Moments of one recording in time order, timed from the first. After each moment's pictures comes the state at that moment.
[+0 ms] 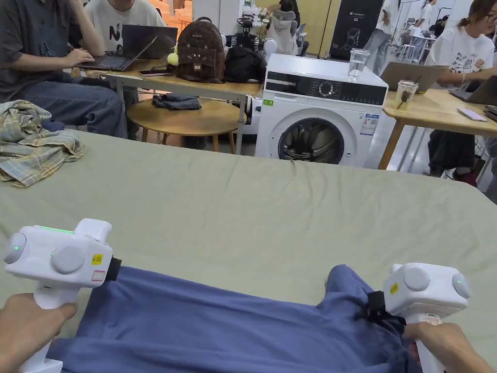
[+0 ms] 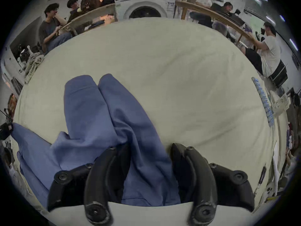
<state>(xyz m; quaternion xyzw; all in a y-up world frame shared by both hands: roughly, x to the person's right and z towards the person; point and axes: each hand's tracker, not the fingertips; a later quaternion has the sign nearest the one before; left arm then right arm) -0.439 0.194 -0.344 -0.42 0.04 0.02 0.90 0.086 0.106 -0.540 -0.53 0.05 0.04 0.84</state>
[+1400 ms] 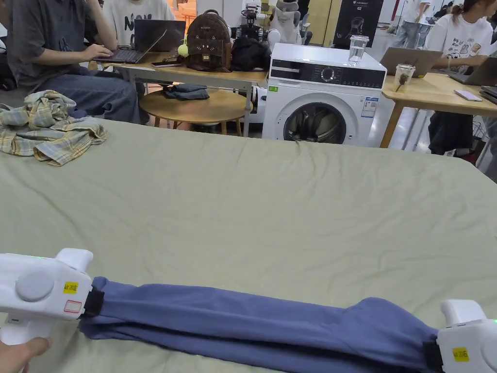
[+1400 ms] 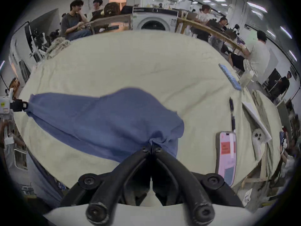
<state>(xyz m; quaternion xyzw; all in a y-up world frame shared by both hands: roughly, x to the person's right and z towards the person) -0.443 0.170 -0.171 -0.50 0.02 0.05 0.87 0.124 0.163 -0.245 -0.50 0.07 0.09 0.86</state>
